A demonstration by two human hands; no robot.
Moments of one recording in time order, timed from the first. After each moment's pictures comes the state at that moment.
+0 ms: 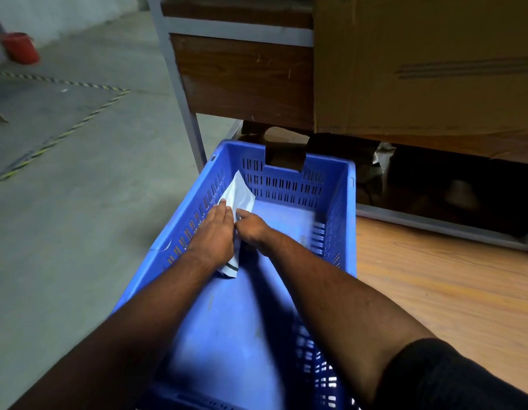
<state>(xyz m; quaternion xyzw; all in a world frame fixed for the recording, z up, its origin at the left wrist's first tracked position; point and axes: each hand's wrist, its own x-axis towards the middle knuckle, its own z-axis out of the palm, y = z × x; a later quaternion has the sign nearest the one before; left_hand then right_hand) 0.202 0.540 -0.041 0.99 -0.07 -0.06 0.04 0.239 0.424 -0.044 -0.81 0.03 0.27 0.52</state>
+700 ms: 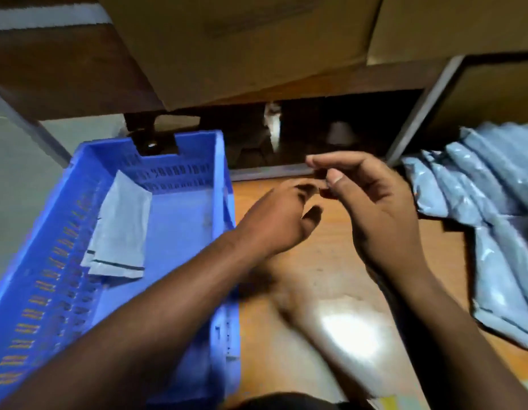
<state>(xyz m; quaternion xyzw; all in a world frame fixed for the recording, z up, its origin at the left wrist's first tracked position) 0.102 0.246 0.058 0.86 -0.42 -0.01 0.29 -0.007 0.134 0.116 -0.74 0.03 -0.27 0.62</state>
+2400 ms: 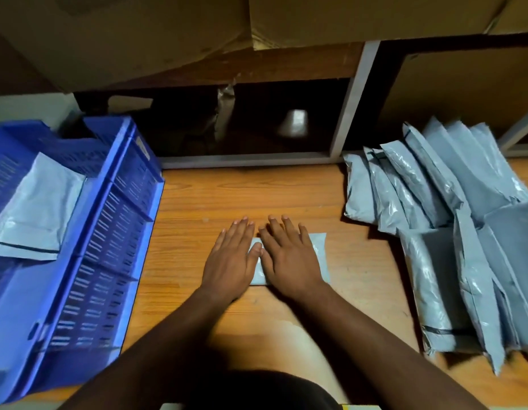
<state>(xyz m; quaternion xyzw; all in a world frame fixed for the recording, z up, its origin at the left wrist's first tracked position) 0.024 0.117 -0.109 0.96 -0.23 -0.05 0.12 -0.016 -0.047 -0.111 -0.99 -0.03 -0.01 0.14</state>
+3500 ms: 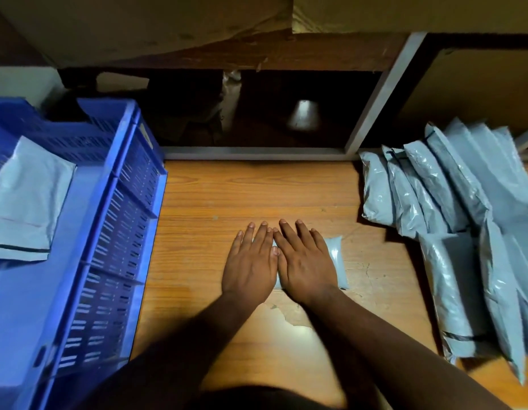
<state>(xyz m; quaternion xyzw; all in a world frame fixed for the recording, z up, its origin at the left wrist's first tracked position) 0.029 0.108 -0.125 0.97 -0.23 -0.08 0.03 -0.007 -0.034 -0.131 -1.00 -0.01 0.05 0.07</state>
